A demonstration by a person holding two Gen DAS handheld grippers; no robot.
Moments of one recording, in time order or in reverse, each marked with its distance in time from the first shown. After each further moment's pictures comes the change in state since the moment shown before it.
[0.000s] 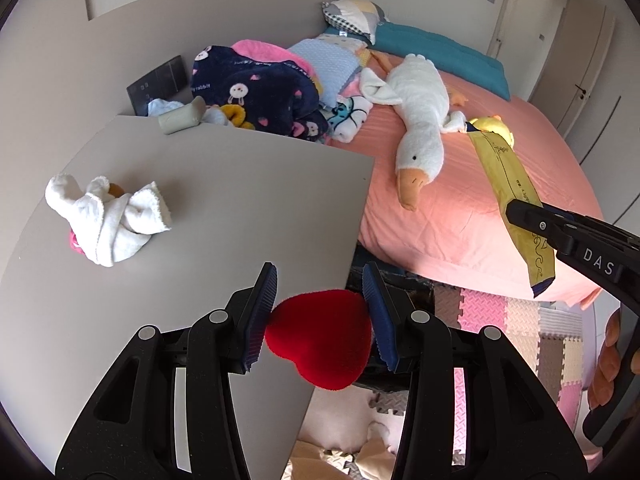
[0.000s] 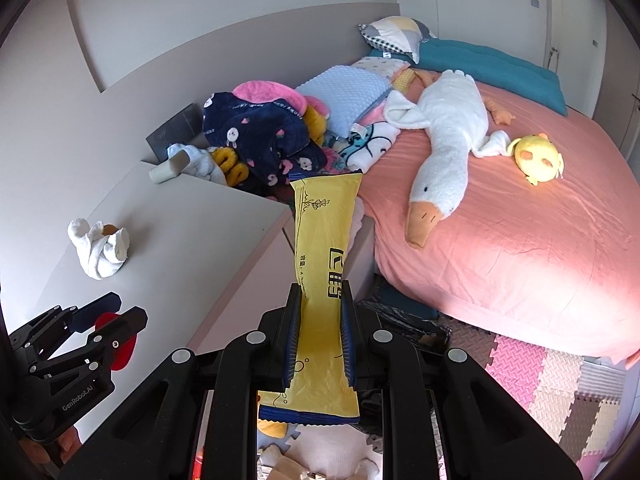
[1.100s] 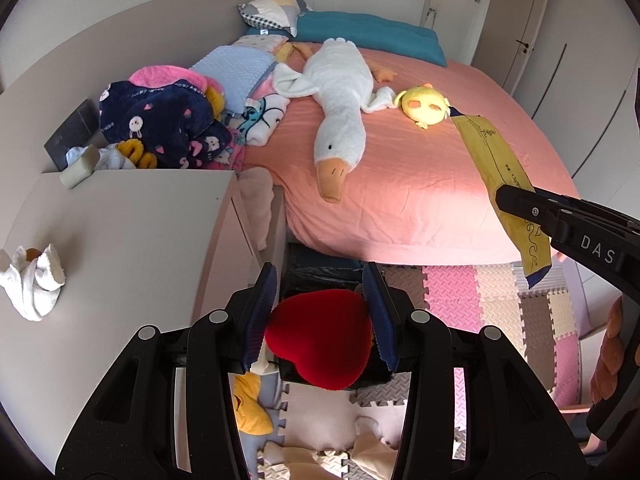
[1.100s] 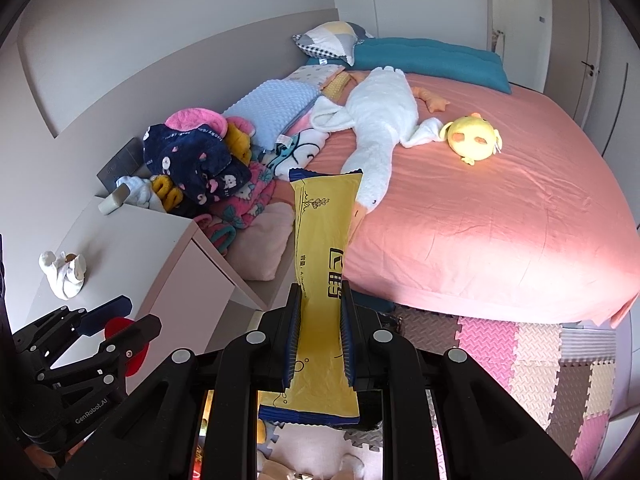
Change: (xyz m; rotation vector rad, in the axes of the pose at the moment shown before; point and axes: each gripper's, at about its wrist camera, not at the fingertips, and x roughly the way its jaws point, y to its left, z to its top) left arm 0.015 -0.108 0.010 0.192 0.022 -0.132; right arm -0.044 -0.093 -0.019 0.132 -0.036 -0.119
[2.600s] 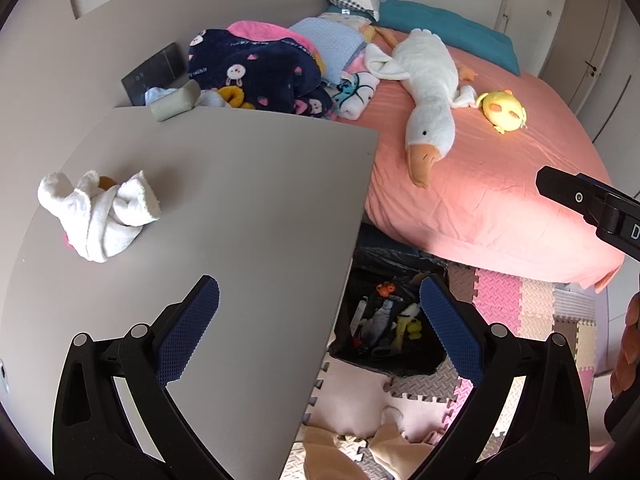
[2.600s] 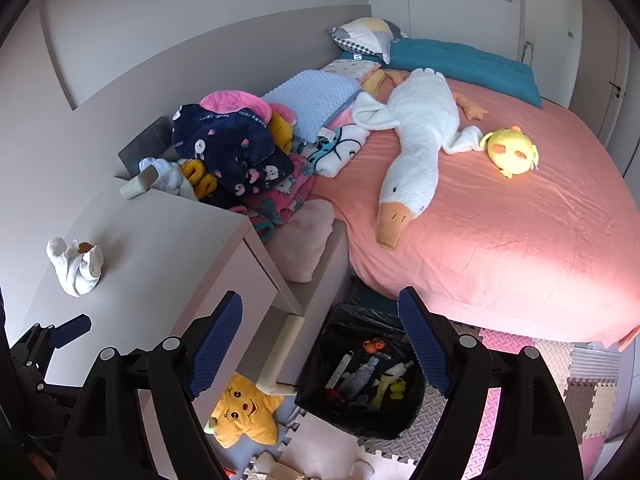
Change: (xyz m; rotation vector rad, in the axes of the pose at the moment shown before) left arm -0.010 0.104 -0.034 -0.180 0.065 0.187; right arm 0.036 0.085 0.012 -0.088 0.022 0.053
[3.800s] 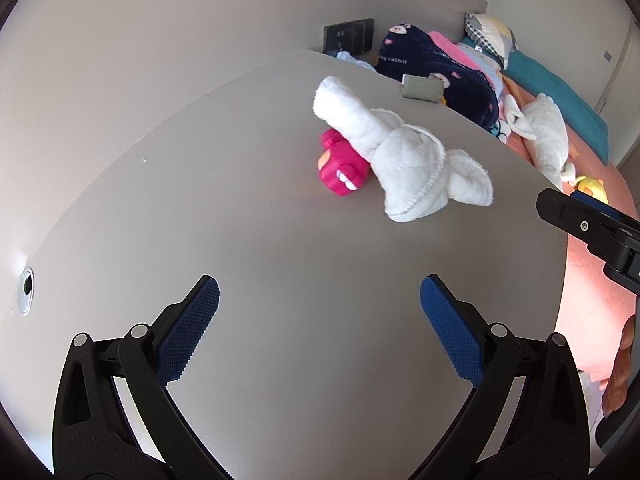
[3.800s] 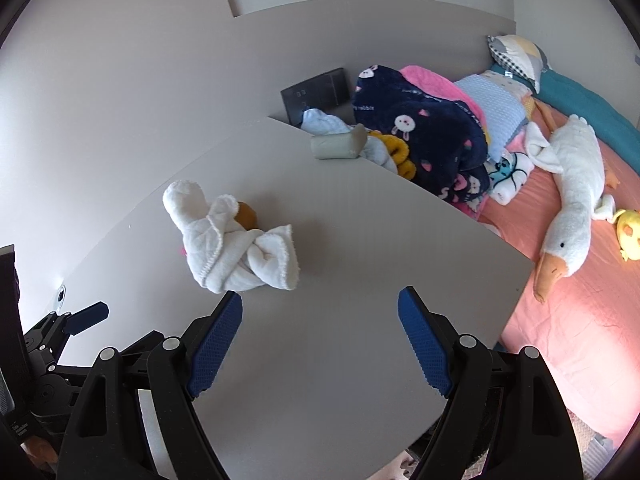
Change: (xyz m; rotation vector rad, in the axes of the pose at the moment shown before) left arm -0.036 0.212 -0.058 -0.359 -0.012 0.185; right arm 0.050 0.236 0.005 -0.316 0.072 0.298
